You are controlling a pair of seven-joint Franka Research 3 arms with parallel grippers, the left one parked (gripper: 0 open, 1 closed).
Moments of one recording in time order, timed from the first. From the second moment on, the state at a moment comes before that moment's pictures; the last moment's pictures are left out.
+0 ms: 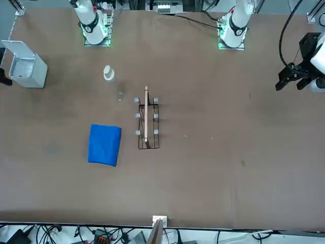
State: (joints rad) arm -0.31 0.14 0.05 -1.54 -0.07 1.60 -0.56
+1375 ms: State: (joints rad) arm 0.01 0.01 0.03 -1.62 0.03 1.63 -0.07
